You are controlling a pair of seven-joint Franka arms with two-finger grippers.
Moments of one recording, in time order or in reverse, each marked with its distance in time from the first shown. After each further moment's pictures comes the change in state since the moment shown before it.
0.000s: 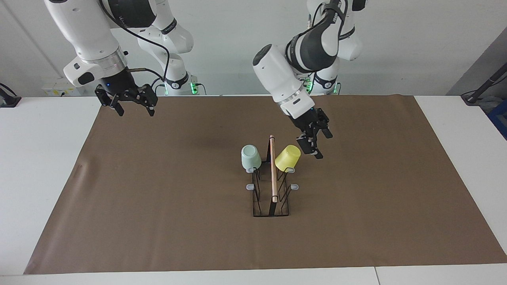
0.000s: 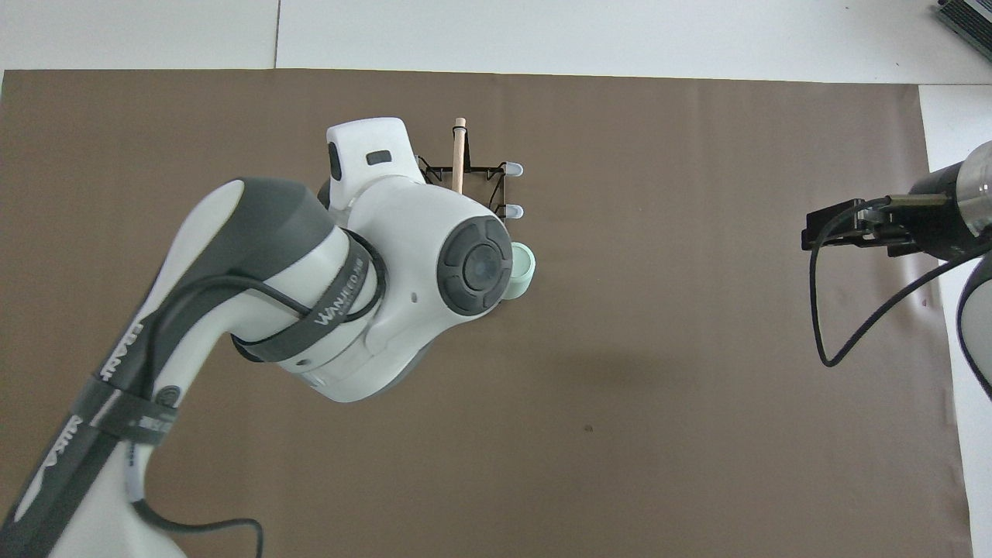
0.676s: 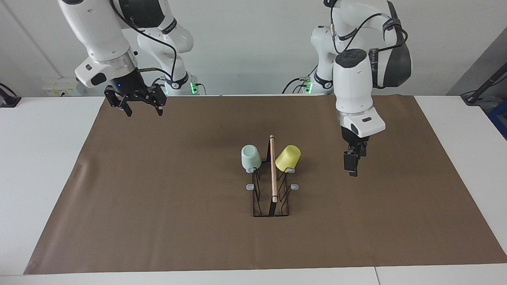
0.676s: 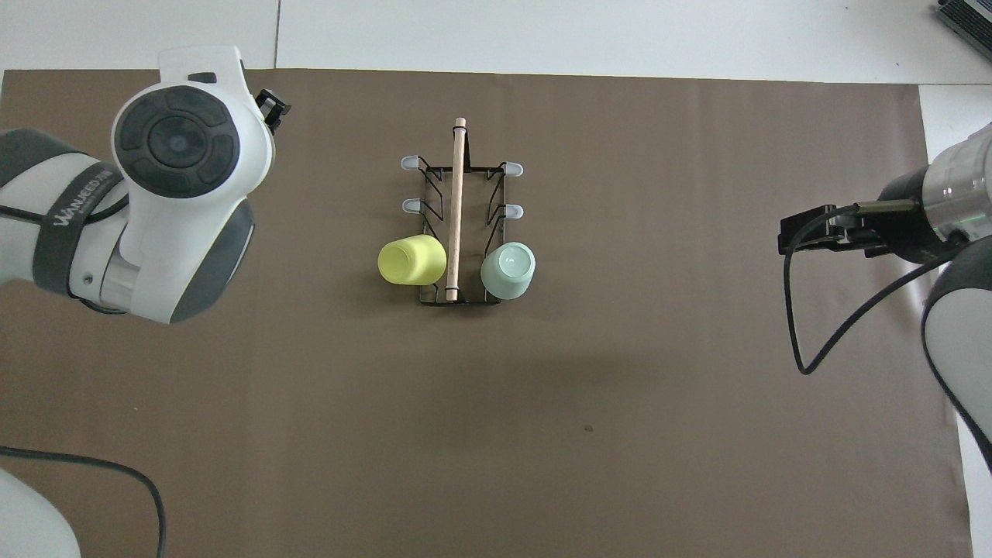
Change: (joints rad) left arm 0.283 -0.017 -0.001 -0.039 -0.361 0.244 0.441; right arm 0.059 0.000 -0.014 -0.003 0.000 0.004 0.000
